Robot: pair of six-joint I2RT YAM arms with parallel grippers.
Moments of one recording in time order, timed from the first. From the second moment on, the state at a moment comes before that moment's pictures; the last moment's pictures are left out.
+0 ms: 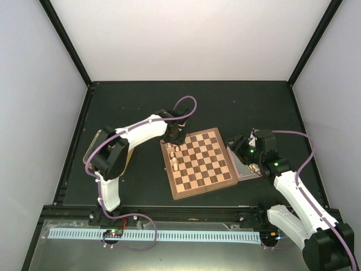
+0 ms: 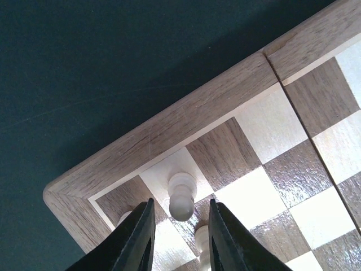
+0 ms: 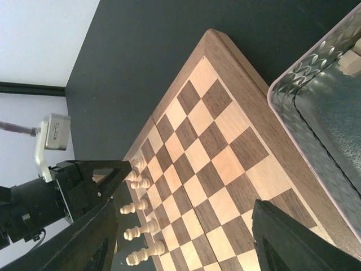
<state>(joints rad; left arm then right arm) -0.68 1.92 1.44 -0.82 -0.11 -0.40 0.28 0.87 0.56 -0.36 -0.32 1.02</state>
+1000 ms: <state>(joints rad) -0.68 1.09 0.95 -0.44 -0.05 -0.35 0.18 1.24 0.71 -0.63 0.06 0.55</state>
